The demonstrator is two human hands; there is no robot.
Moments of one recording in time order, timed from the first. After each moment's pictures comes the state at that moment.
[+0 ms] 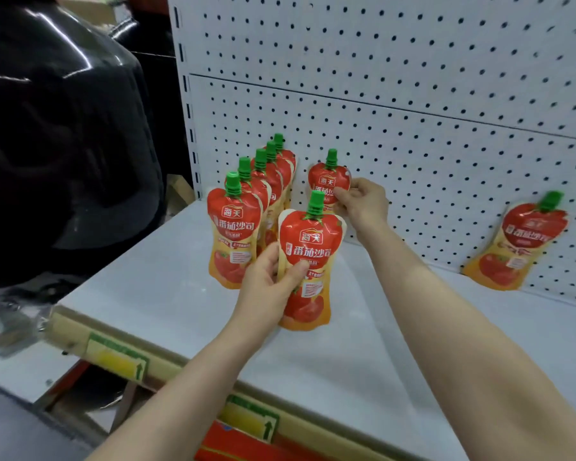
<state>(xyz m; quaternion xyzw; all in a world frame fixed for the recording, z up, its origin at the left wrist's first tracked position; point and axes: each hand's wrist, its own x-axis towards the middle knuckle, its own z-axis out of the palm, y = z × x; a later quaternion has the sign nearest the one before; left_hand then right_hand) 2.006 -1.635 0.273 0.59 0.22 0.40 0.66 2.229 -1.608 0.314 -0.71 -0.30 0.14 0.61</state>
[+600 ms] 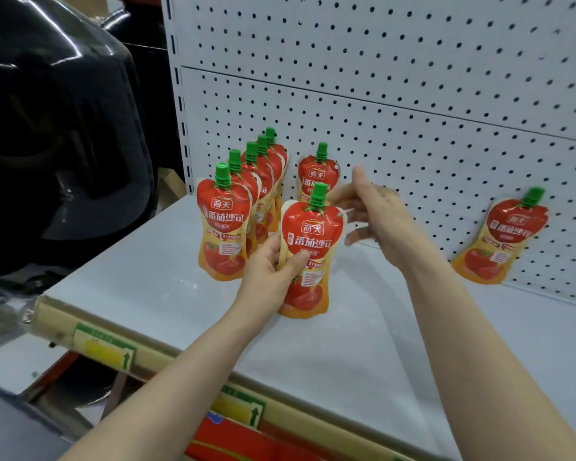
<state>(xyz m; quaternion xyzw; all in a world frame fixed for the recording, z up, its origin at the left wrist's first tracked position) 2.022 -1.637 0.272 0.61 0.21 0.39 0.66 2.187 -1.699 0.358 -0.67 -0.42 0.26 0.55</state>
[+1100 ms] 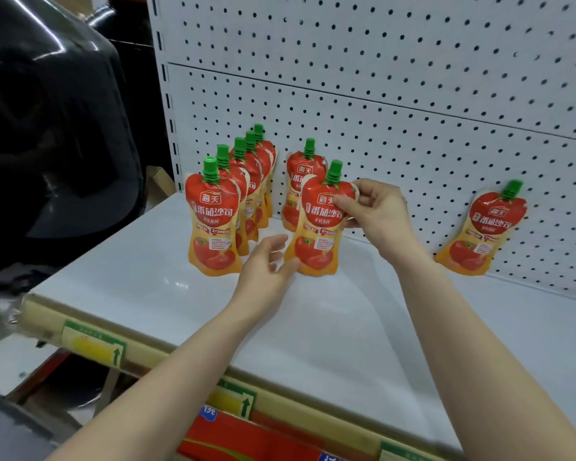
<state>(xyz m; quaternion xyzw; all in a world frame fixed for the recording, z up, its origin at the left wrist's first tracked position) 2.034 -1.633 0.253 0.70 0.30 0.34 0.55 2.203 -1.705 0.340 -0.68 -0.44 0.15 0.58</state>
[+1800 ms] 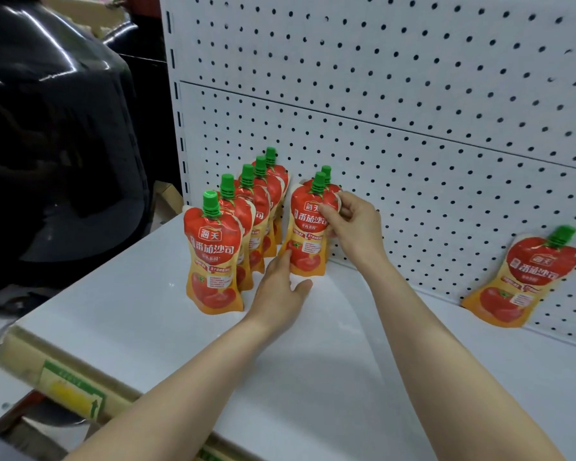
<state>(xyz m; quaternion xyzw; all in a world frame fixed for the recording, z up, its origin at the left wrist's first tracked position) 2.091 -1.578 0.225 0.75 0.36 0.27 0.48 2.231 -1.612 0.318 -0.68 -0.46 0.08 0.56</state>
